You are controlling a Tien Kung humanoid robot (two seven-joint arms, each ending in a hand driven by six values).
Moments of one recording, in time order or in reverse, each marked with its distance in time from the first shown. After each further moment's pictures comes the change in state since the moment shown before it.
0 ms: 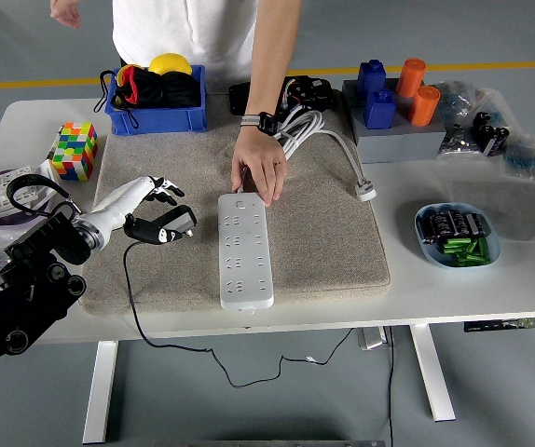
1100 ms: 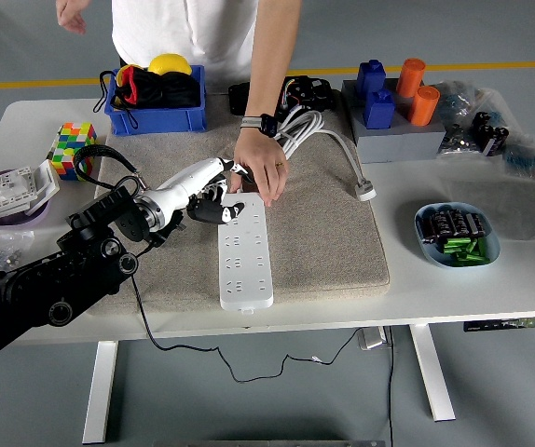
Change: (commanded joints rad) left arm -0.221 -0.090 0.254 0.025 -0.173 -0.003 0.014; right arm 0.005 -0.003 -0.006 0.000 0.004 -0.003 -0.003
